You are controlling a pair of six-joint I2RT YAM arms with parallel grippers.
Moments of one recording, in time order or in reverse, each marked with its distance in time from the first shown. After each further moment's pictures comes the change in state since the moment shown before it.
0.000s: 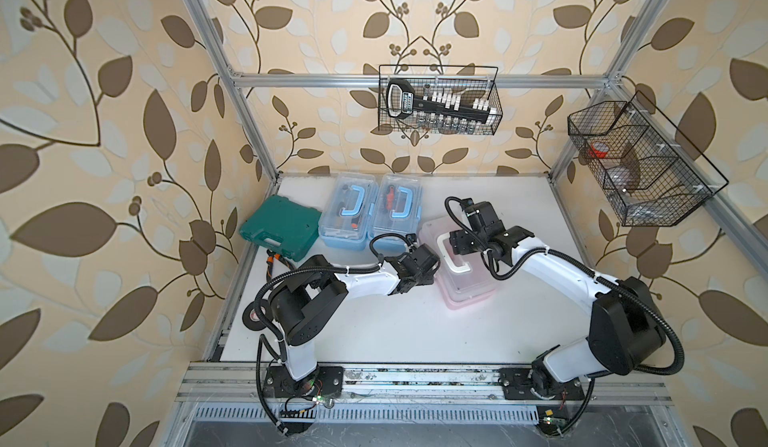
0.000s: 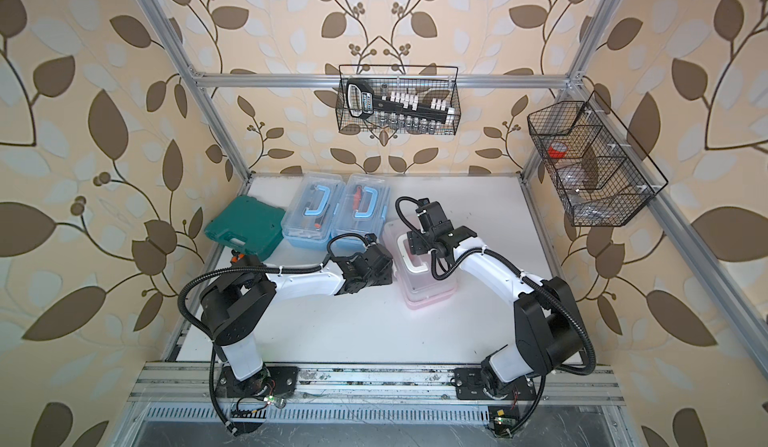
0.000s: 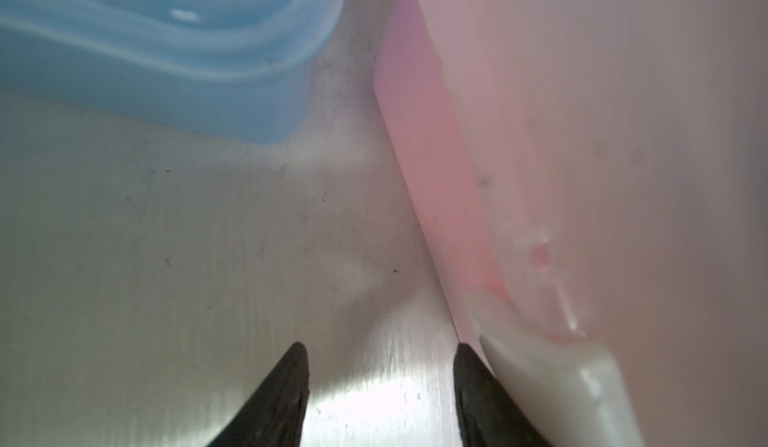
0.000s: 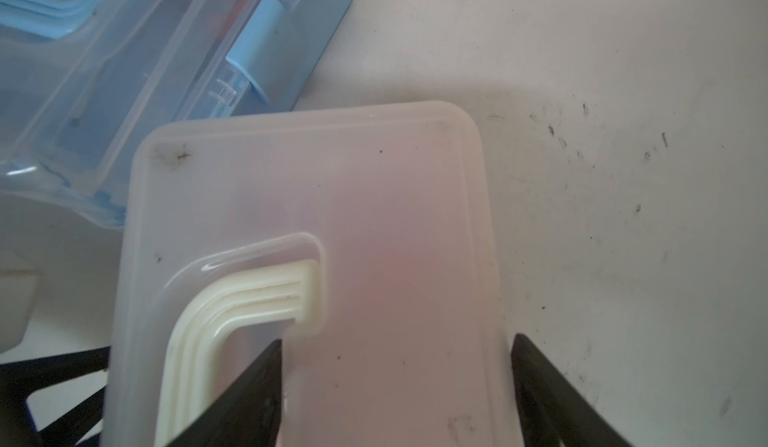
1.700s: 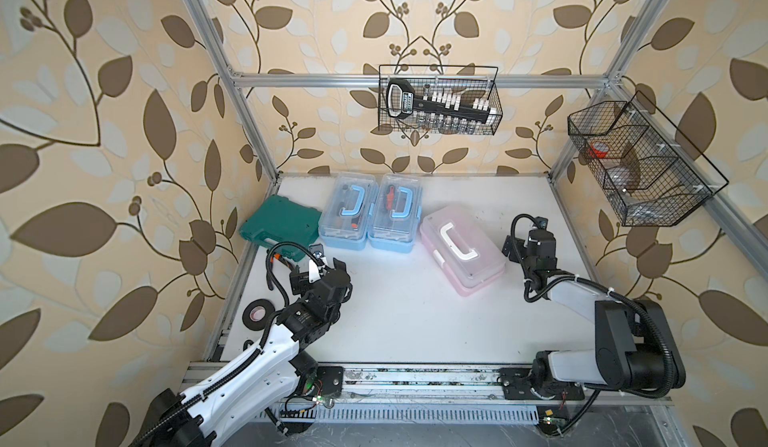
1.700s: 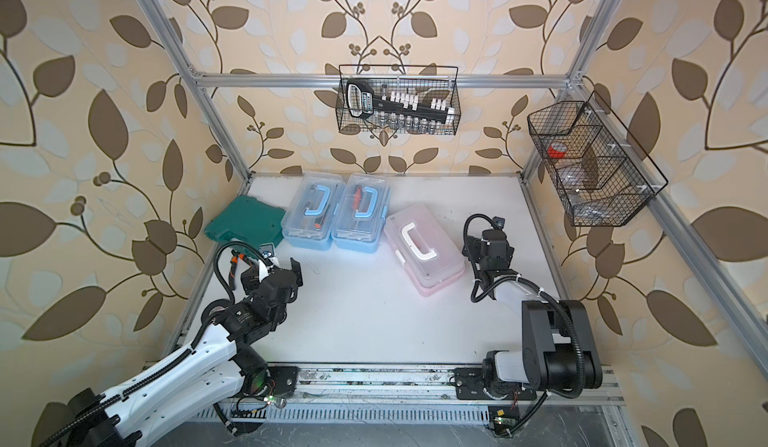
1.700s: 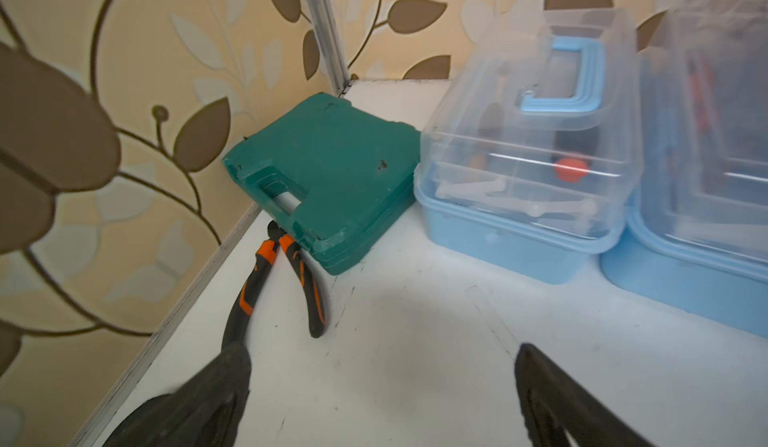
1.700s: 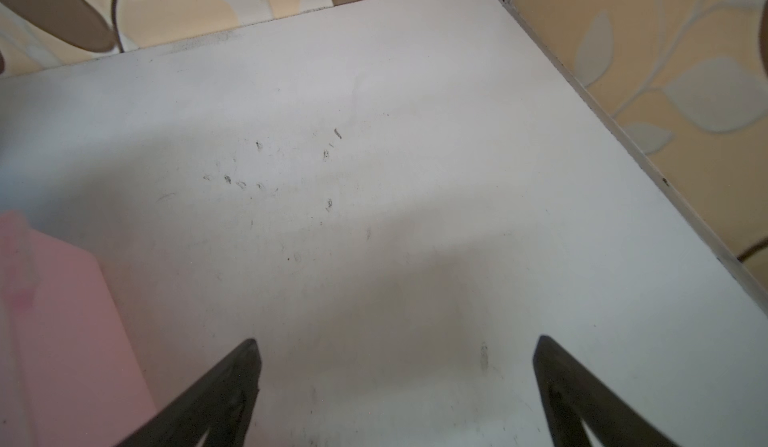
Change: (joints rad) left arm 0.336 -1.045 -0.691 -0.013 -0.653 0.522; right arm -0.482 -0.150 -0.604 0.786 0.081 -0.005
